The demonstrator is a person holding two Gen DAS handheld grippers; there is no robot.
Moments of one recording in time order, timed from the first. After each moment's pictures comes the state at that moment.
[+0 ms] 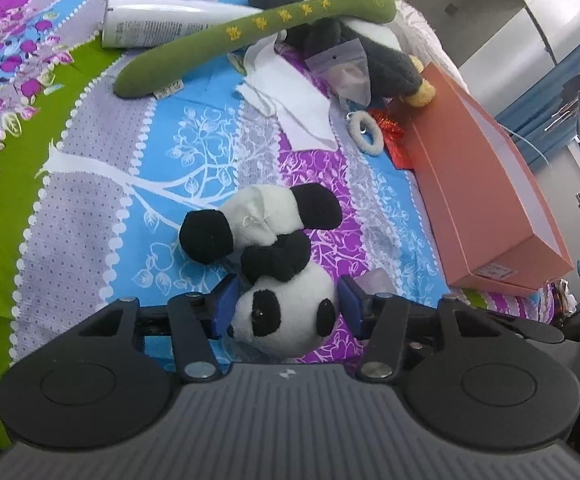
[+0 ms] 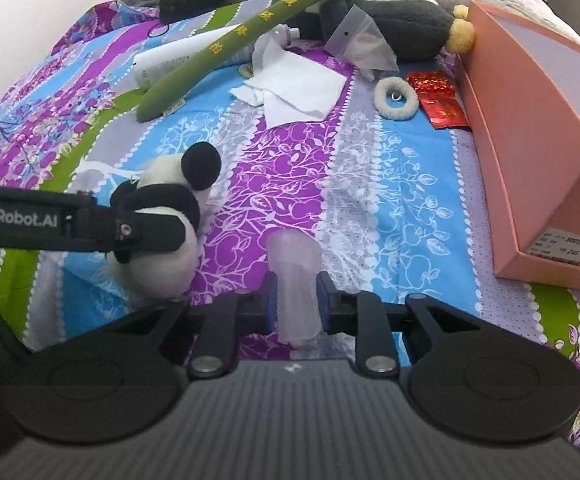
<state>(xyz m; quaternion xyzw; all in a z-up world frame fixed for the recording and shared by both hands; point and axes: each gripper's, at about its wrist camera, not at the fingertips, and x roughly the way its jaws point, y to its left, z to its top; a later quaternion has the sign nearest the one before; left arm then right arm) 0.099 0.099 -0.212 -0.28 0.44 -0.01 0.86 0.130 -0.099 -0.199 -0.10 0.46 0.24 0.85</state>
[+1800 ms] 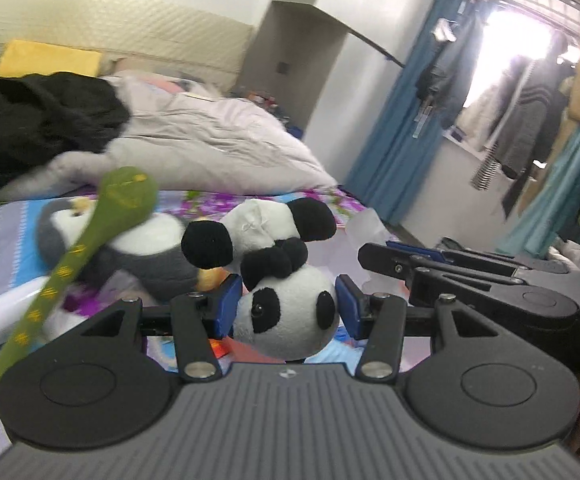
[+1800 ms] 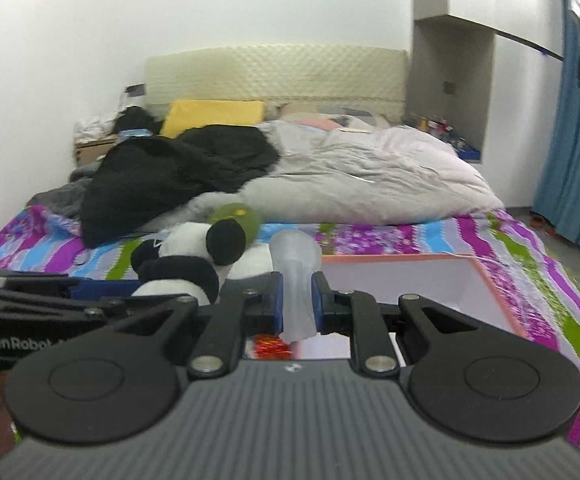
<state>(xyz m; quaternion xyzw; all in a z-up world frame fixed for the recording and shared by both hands) 0.200 -0.012 0.006 -0.14 0.27 -0.18 0.94 0.213 -0.209 0.012 -0.04 0.25 0.14 0.96</state>
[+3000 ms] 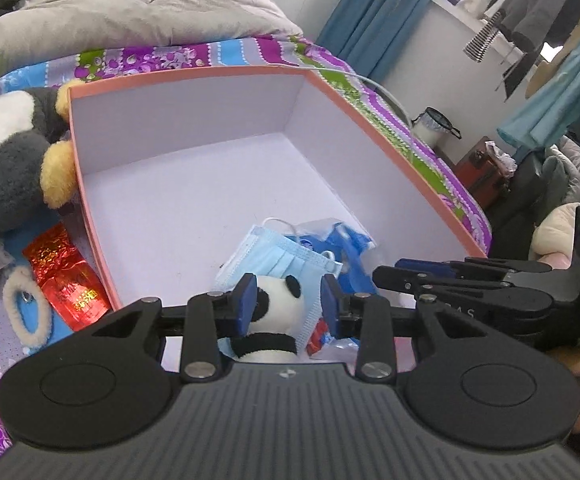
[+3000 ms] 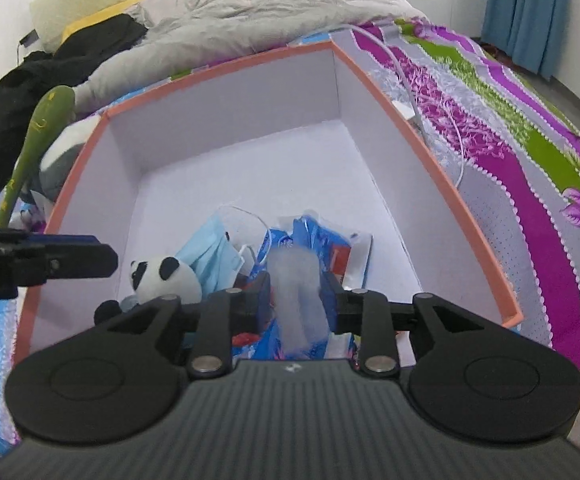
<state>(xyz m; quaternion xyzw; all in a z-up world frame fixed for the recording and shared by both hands) 0.377 -0.170 -0.139 -0.09 0.46 -0.25 0.85 0.296 -0.372 -0.140 0.05 0.45 0.06 0.89</state>
